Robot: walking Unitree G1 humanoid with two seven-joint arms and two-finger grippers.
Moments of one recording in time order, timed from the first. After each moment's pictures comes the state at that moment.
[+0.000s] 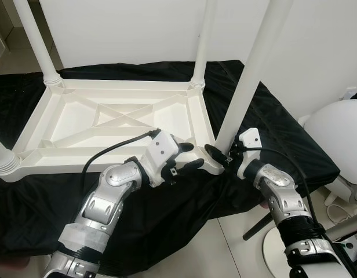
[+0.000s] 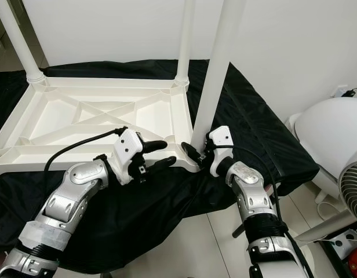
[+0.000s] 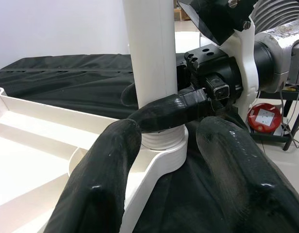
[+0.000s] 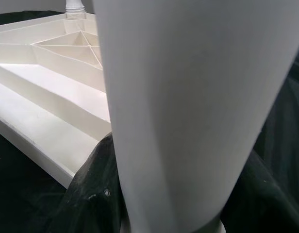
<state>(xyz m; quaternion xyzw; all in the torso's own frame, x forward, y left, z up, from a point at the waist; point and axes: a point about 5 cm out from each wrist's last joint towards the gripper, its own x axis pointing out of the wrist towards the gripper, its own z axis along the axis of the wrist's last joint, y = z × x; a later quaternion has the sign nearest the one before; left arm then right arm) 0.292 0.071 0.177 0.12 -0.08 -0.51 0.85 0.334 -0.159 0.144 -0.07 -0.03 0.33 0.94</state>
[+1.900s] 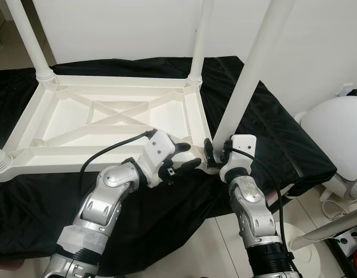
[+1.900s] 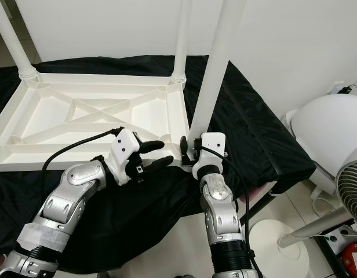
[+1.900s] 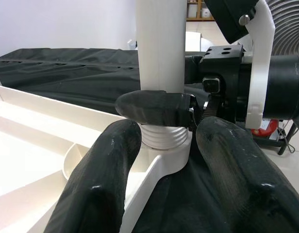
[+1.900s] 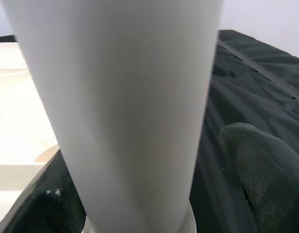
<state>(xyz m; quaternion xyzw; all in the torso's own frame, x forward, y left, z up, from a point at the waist) 0.292 0.076 0.175 0.11 -0.07 -0.50 0.85 0.309 -0.119 0.150 0.02 -0.05 0.05 1.00</state>
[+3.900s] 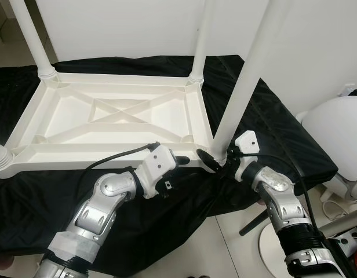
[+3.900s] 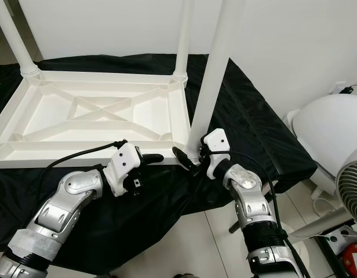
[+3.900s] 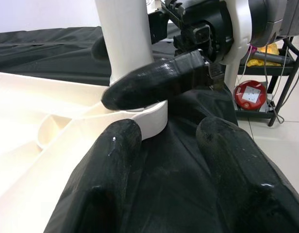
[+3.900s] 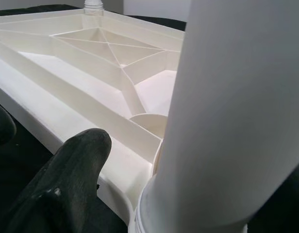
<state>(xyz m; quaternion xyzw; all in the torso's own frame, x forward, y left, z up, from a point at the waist) 0.280 0.079 0.159 0.15 -0.05 -0.53 0.83 0.321 -0.150 0.150 -0.09 -0.06 0.35 0.93</state>
